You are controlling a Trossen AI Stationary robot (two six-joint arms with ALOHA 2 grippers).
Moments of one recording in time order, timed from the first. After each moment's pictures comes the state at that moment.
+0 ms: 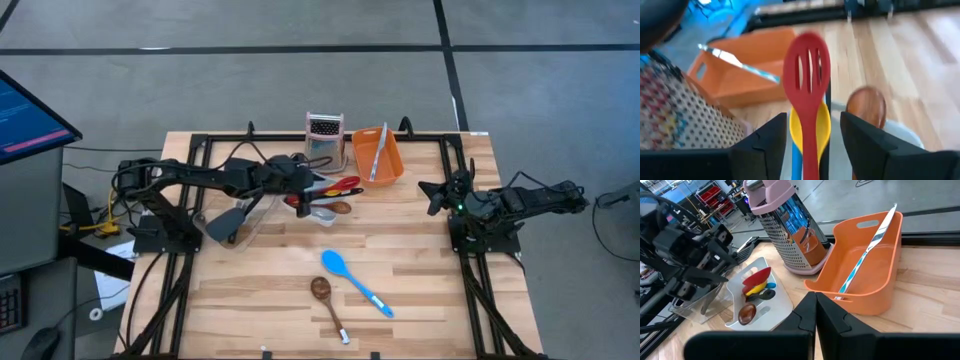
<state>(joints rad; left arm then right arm) 0.24 1.59 0.84 0.31 0.00 0.22 0.24 0.20 0.34 -0.58 0.86 0.89</state>
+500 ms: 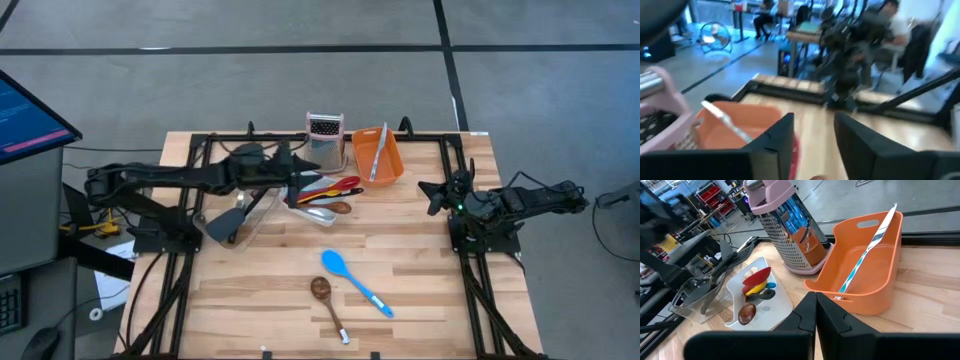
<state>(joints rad) 0.22 1.34 0.84 0.38 0.06 -0.08 0.24 0.20 0.34 -0.58 0.86 0.89</state>
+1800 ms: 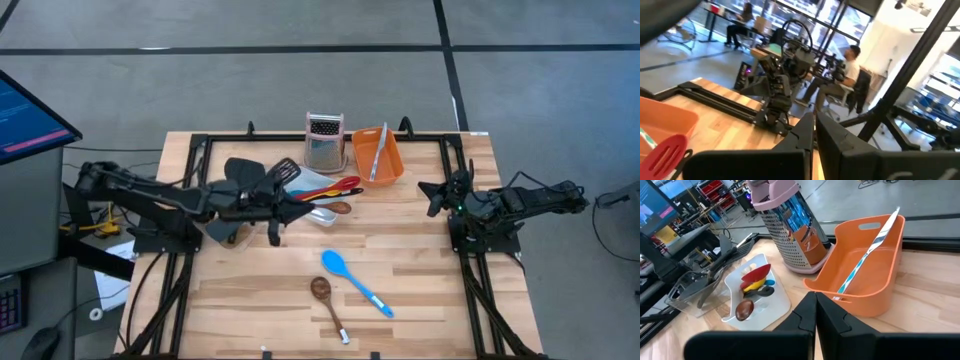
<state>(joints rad) -0.18 1.21 0.84 0.42 -0.25 -0.40 0.24 0.20 0.34 -0.58 0.86 0.84</state>
